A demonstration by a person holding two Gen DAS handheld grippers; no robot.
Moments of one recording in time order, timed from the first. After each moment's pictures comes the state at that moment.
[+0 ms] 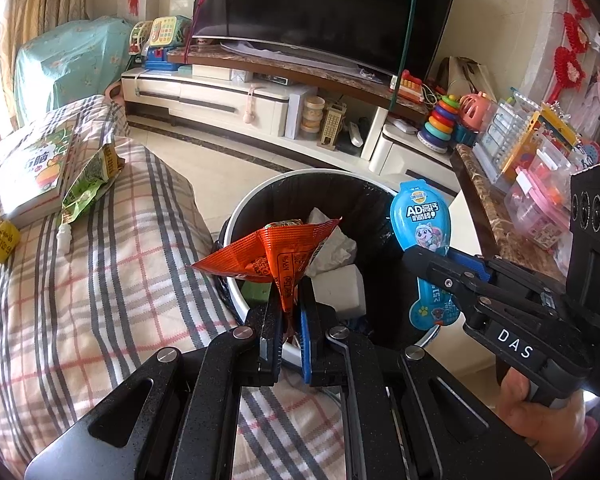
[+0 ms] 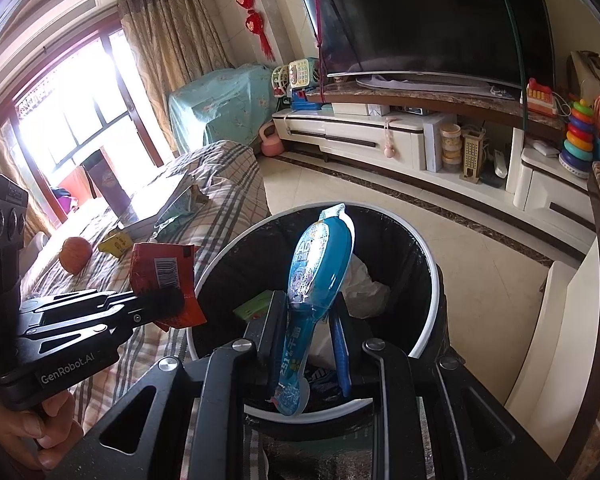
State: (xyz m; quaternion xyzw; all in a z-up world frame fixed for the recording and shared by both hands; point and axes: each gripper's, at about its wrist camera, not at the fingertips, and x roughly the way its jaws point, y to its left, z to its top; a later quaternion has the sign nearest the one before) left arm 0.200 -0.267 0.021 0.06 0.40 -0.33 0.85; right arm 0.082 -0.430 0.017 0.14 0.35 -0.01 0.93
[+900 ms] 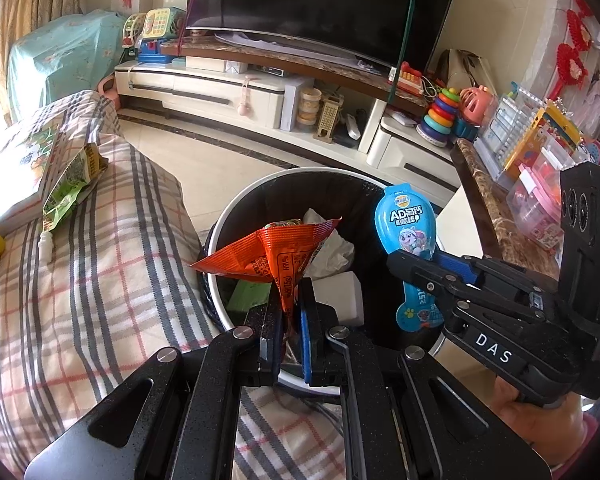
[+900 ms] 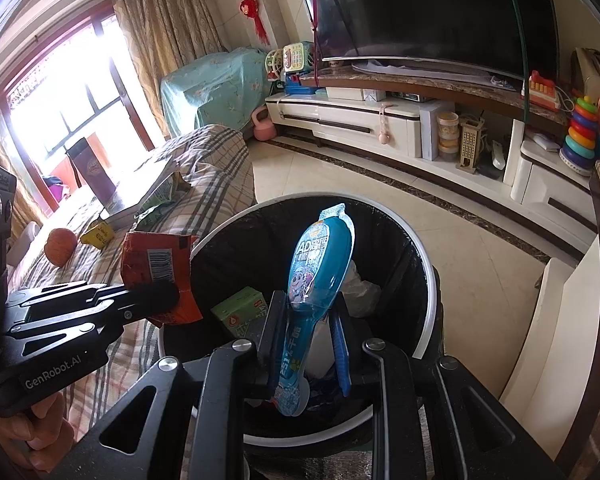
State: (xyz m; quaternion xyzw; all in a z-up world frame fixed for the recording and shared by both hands) left arm 0.214 -0.286 0.014 0.07 0.42 -0.33 0.84; right arm 0.101 -0.437 0.005 0.13 0.38 -0.02 0.91
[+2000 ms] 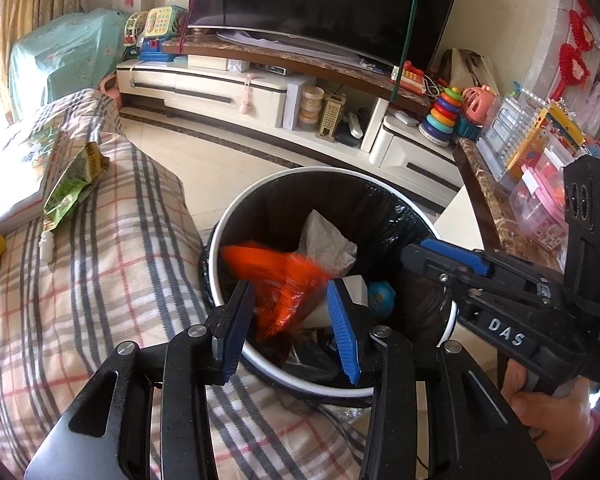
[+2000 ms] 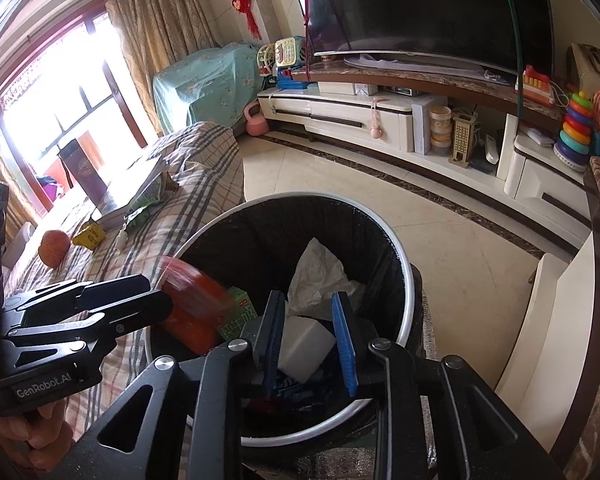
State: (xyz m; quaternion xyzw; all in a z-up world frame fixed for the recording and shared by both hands) left arm 0.213 -0.284 0.013 0.07 0.42 -0.33 0.84; right arm 0.100 -0.447 0.008 0.13 0.39 -0.03 0.91
